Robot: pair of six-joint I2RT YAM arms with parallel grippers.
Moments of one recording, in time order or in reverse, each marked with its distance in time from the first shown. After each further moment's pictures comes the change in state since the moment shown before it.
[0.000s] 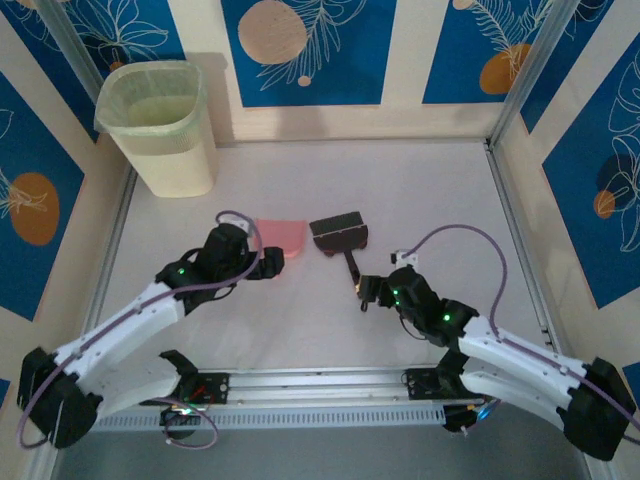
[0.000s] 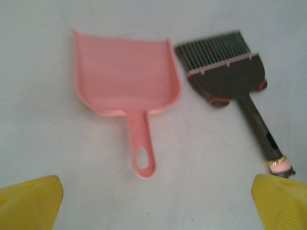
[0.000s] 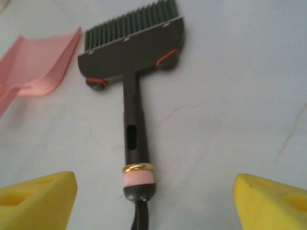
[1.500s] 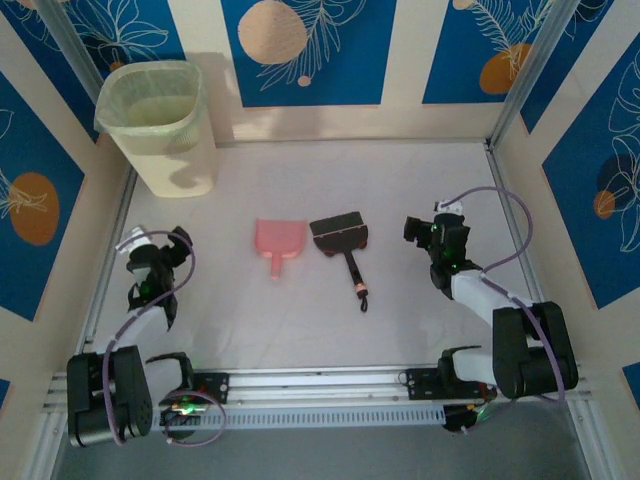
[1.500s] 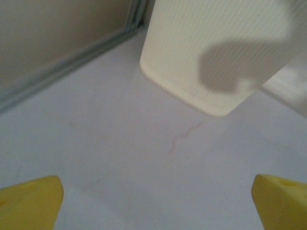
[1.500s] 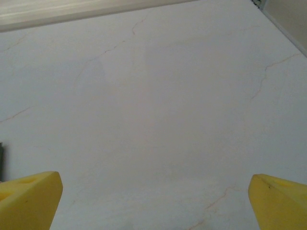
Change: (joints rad) left arm 0.833 0.086 -0.492 0.989 0.007 0.153; right arm -0.669 0.534 0.122 0.579 -0.122 -0.475
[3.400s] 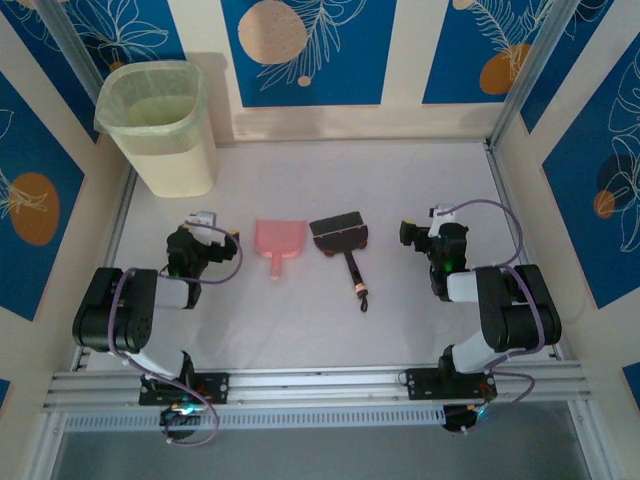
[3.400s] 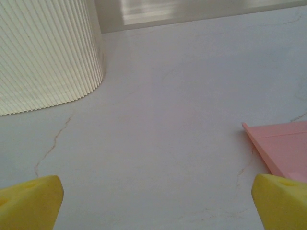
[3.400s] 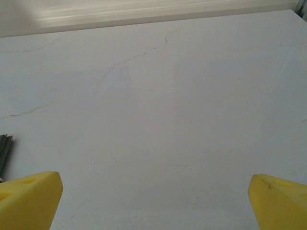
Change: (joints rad) left arm -0.233 0.494 0.085 0.380 0.245 0.495; right arm -0.080 0.239 -0.098 0.466 -0.199 -0.098
